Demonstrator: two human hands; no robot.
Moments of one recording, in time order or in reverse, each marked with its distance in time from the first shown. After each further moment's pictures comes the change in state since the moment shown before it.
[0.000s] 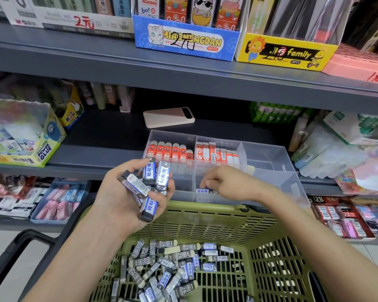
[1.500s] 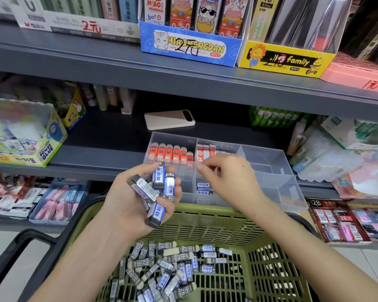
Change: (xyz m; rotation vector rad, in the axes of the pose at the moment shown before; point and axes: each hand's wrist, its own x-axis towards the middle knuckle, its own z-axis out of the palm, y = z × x) left_hand -0.002 -0.005 0.000 0.041 -0.062 -0.114; right_hand -0.019 -0.037 0.005 -0.052 0.642 -0.046
